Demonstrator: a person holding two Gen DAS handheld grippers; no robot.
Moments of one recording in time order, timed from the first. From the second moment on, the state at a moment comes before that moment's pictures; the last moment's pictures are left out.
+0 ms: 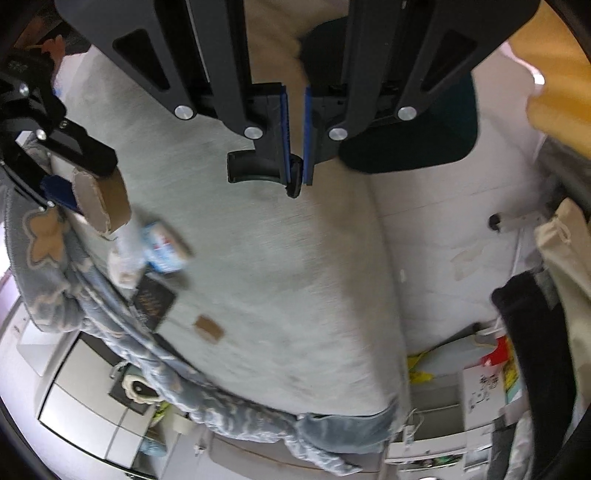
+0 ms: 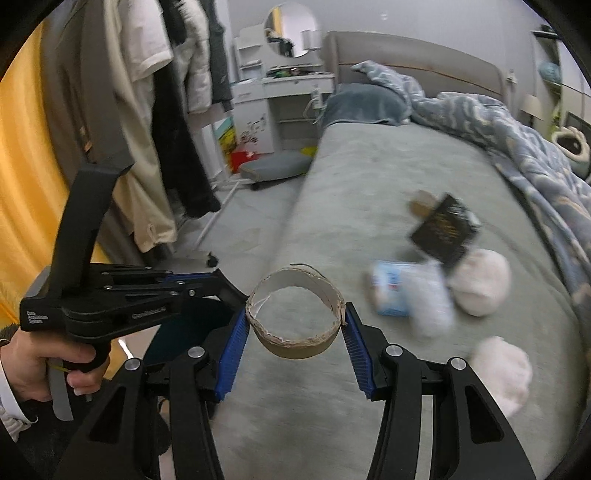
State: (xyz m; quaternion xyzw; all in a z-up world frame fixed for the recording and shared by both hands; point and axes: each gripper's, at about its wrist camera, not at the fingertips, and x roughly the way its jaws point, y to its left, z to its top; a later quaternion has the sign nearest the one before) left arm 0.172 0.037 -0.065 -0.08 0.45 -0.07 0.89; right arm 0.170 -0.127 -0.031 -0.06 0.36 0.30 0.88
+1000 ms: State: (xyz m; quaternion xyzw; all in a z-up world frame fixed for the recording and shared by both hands) left arm 0.138 0.134 -0.154 -0.11 0.60 -0.03 0.79; right arm 0.192 0.000 -0.081 -0.06 0.46 0.33 0.82
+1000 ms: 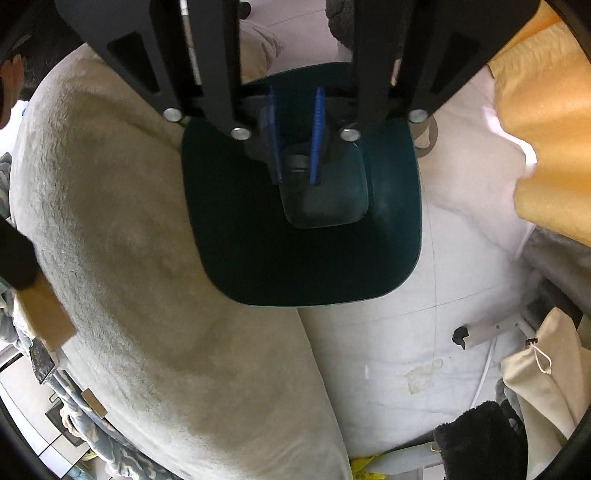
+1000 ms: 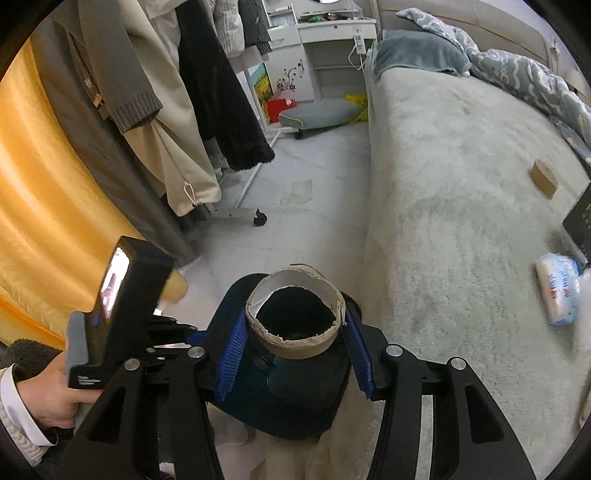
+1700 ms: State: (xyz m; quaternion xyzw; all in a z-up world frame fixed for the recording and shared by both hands) left arm 0.115 0.189 -0.102 -0.13 0.51 0.00 0.85; right arm 0.194 0.044 -0.149 -0.10 0.54 0.30 0.78
